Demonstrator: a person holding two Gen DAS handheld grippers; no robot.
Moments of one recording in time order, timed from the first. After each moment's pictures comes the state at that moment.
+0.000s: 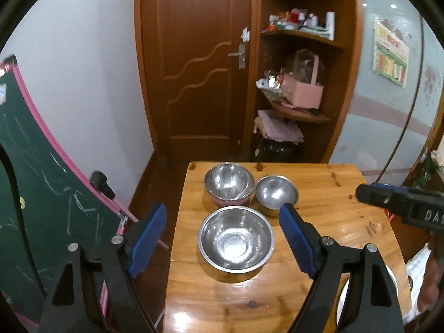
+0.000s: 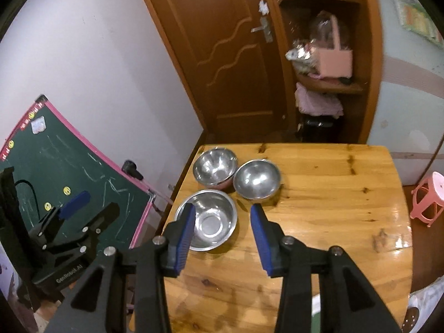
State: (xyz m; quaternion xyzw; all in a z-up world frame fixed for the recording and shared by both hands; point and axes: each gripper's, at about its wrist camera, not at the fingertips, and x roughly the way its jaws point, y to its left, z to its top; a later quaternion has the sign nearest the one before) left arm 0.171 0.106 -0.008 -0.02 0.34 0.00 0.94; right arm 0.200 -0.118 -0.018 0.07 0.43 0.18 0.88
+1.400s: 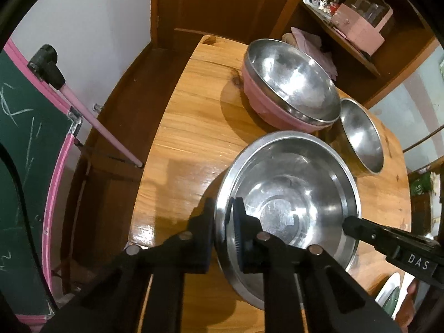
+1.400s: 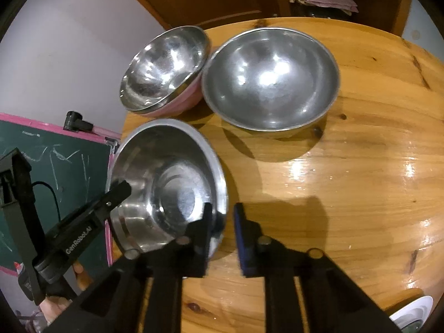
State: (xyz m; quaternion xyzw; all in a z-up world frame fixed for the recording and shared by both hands) left arm 0.300 0.155 -0.227 -0.14 0.55 0.00 0.82; right arm 0.312 -0.062 -0.209 0.10 0.62 0.15 0.76
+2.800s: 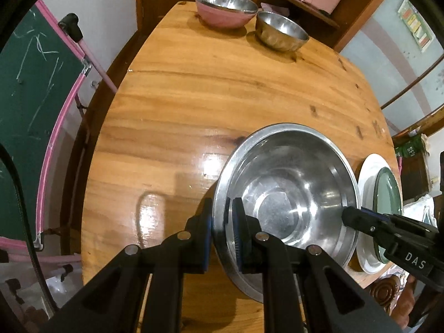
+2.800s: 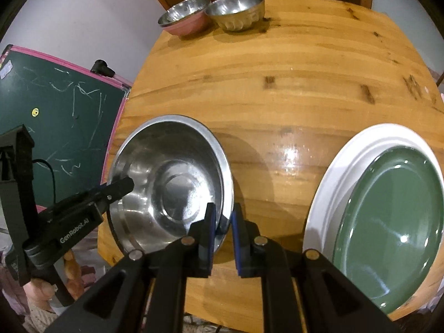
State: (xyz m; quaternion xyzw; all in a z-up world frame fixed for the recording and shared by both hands) left arm 0.084 0.085 -0.212 -0.11 0.57 -0.04 0.81; right arm 0.094 -0.125 -0.198 0.09 0.61 0.16 0.77
